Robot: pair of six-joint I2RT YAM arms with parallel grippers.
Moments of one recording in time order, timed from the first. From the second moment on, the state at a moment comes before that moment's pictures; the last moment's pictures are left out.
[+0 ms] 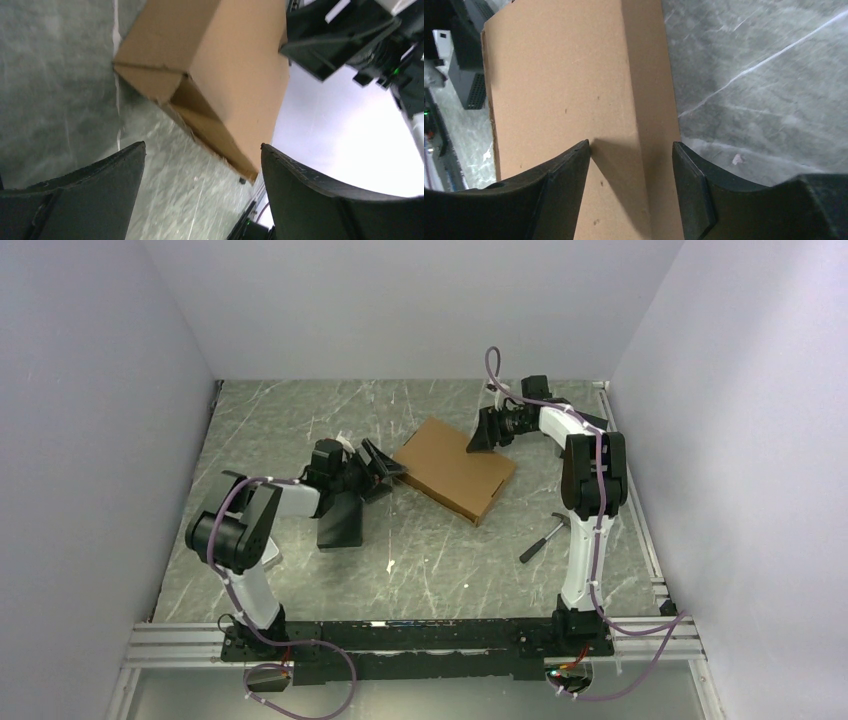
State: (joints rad) left arm -0.34 1.75 0.73 0.54 0.50 -1.08; right arm 0.07 2.21 1.68 -0.51 -0.87 -0.22
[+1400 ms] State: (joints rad) left arm -0.34 1.74 0.94 0.13 0.34 -0.86; right arm 0.10 2.12 1.54 -0.50 -0.88 -0.25
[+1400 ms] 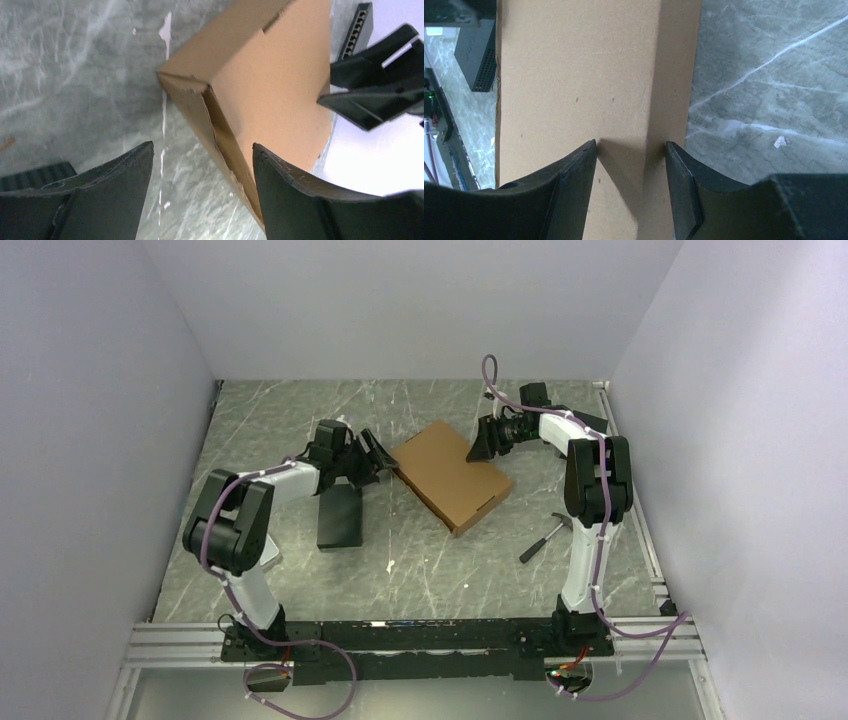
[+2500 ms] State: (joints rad) left arm -0.27 1.94 1.01 0.41 0.48 -0.94; right arm 0.10 2.12 1.54 -0.52 -0.86 -0.26
